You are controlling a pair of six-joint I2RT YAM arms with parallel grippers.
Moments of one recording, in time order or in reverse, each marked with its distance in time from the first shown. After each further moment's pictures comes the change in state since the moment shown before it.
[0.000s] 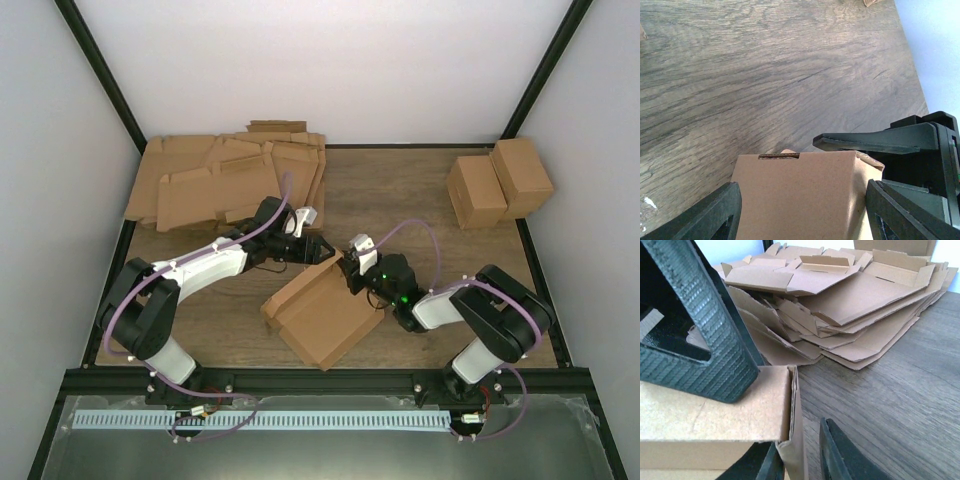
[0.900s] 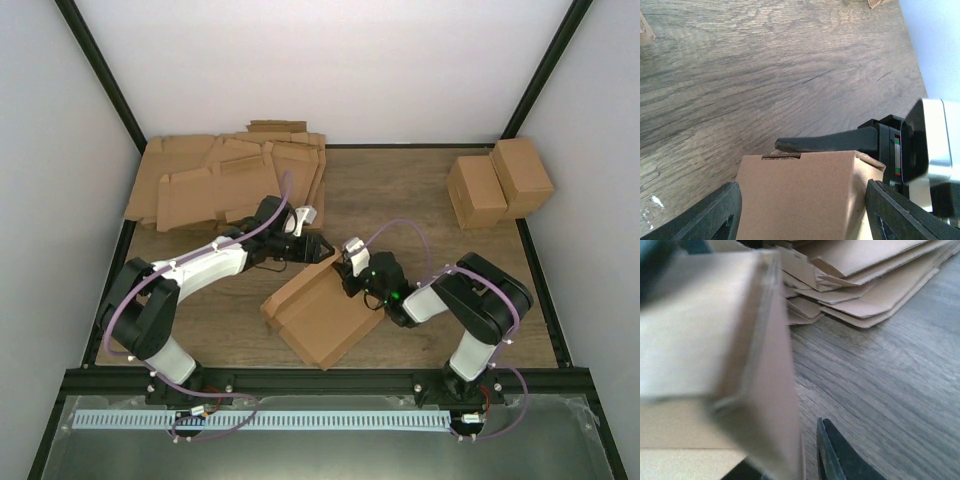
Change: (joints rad) left arm 0.000 0.001 0.014 -0.021 -0.022 0.003; right arm 0.002 0.135 0.063 -0.061 0.003 -0.010
